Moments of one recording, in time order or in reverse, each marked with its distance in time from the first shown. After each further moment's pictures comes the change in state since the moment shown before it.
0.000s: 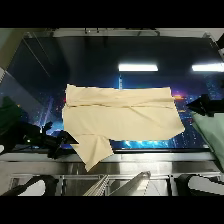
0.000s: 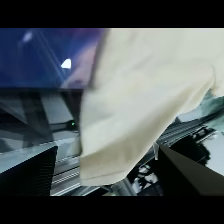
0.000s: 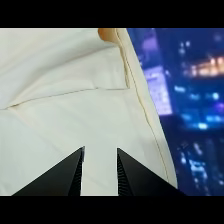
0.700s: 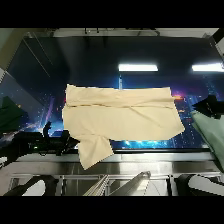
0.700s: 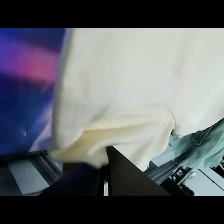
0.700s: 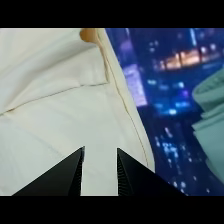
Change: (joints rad) left arm 0.000 0.051 -0.148 -0.264 -0.240 0.261; right arm -0.092 0.040 -0.013 -0.038 0.033 0.019
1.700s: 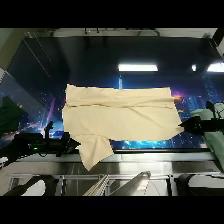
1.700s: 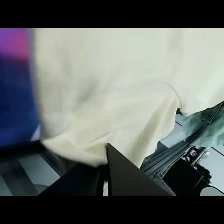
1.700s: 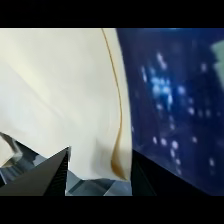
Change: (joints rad) left arm 0.000 0.000 -0.005 -0.011 0.063 0.104; right arm -0.013 -0.203 -0.168 -0.076 0.090 -0.267
